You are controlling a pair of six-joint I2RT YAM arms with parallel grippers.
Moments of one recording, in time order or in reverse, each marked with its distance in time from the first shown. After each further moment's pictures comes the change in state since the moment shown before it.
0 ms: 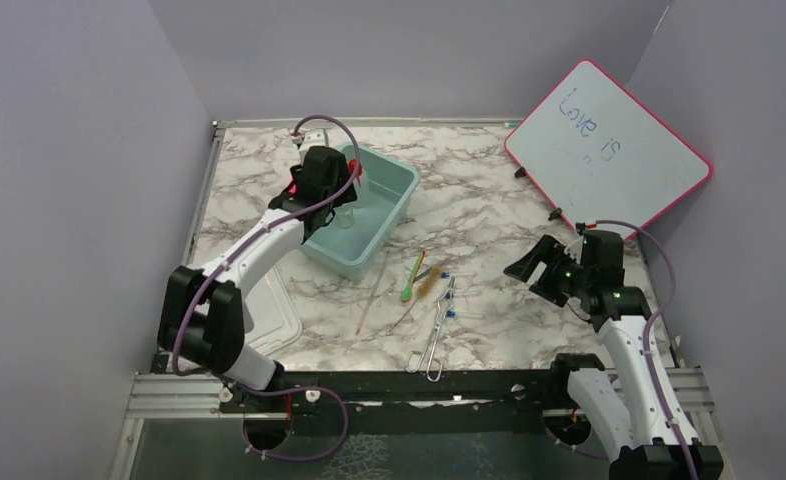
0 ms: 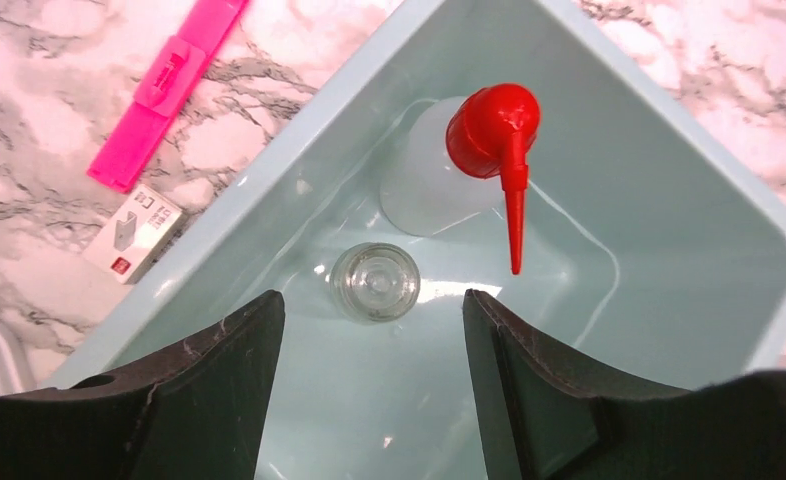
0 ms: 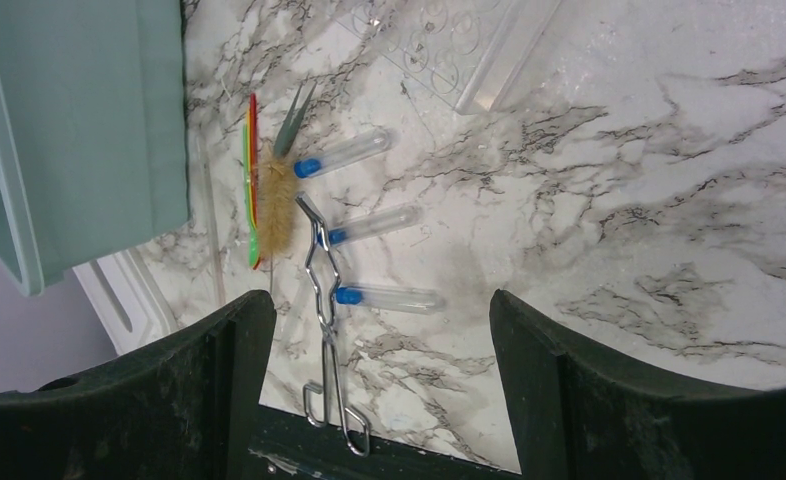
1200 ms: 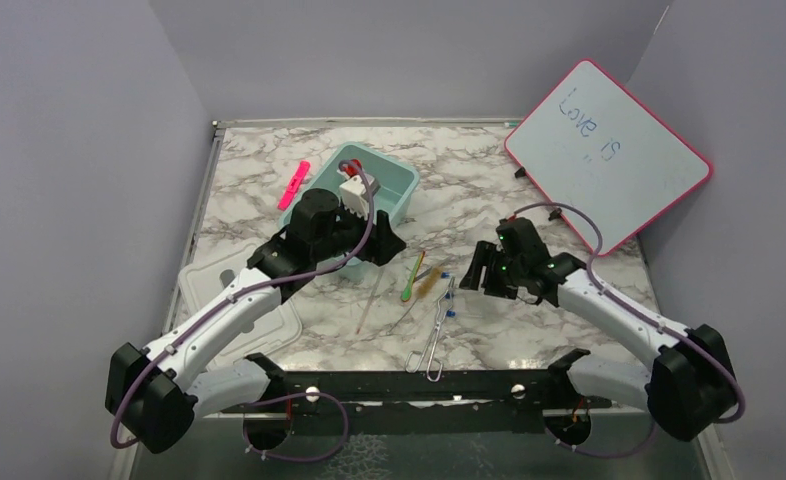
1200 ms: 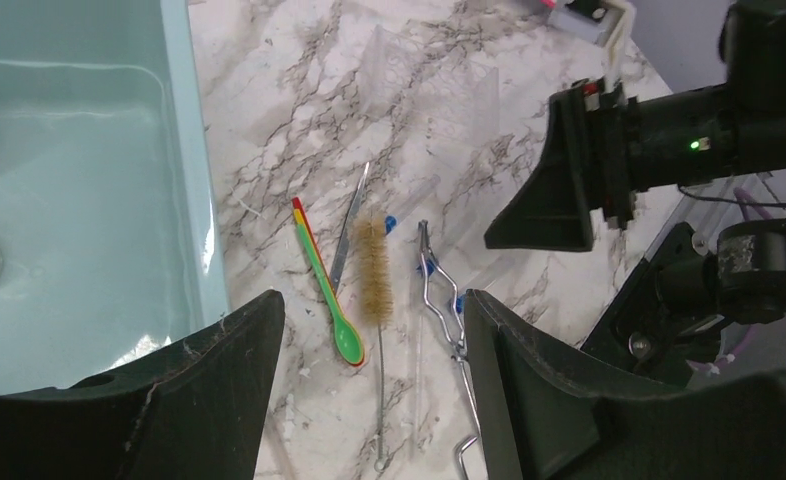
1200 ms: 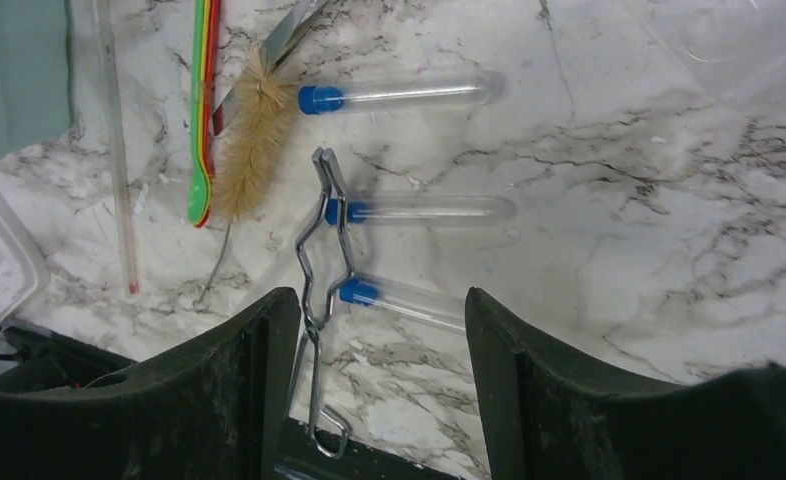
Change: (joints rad) left arm -0.235 -0.441 -0.235 0.011 0.633 0.188; right arm 0.511 0.362 0.064 0.166 0.241 0.092
